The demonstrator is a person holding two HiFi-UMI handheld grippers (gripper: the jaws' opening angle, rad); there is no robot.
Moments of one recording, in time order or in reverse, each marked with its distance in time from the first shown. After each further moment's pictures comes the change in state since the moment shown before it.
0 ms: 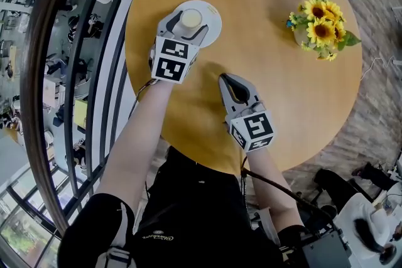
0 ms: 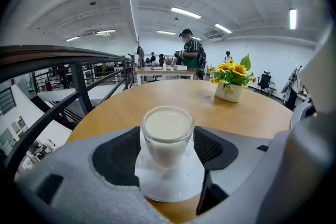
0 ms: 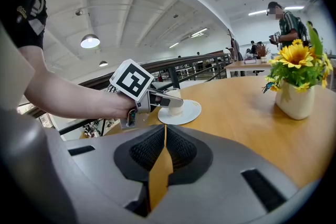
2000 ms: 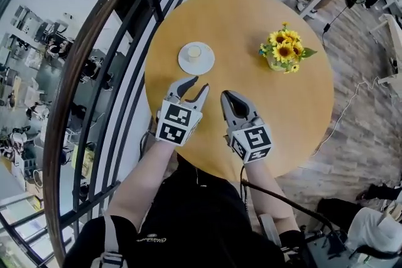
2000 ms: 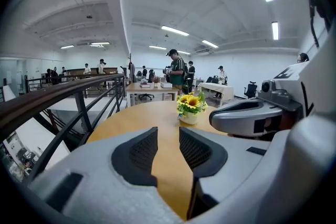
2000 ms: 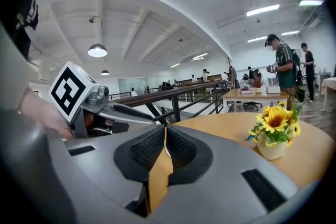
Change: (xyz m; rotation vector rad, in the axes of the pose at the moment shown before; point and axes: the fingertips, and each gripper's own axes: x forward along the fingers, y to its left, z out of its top) left arm -0.183 -0.108 0.060 0.032 -0.154 -0.080; right arm -0.092 0.053 0.103 -0.104 -0.213 -0.061
